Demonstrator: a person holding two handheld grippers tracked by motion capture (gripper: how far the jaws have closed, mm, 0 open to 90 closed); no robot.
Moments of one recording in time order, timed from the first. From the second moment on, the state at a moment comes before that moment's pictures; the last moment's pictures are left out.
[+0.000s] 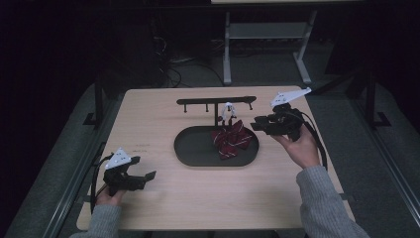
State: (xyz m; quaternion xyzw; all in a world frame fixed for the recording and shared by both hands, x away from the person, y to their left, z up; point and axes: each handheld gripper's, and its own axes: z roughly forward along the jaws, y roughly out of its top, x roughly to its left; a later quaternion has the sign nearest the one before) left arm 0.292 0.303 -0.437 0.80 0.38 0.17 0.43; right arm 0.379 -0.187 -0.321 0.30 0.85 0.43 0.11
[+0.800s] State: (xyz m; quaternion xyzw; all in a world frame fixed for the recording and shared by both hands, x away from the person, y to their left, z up) left arm 0.292 0.303 -0.437 0.80 0.38 0.17 0.43; right arm 0.362 -0.209 -0.340 0.32 0.84 0.42 0.10
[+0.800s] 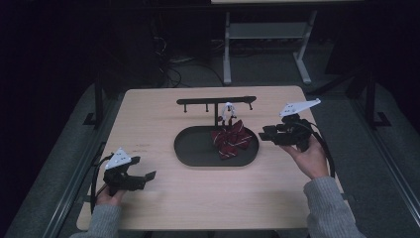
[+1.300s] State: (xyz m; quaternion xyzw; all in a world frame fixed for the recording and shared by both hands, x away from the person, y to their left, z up) left arm 0.292 0.303 -0.438 0.80 0.38 0.17 0.43; right arm 0.353 -0.221 -0.350 0.32 0.84 0.42 0.10
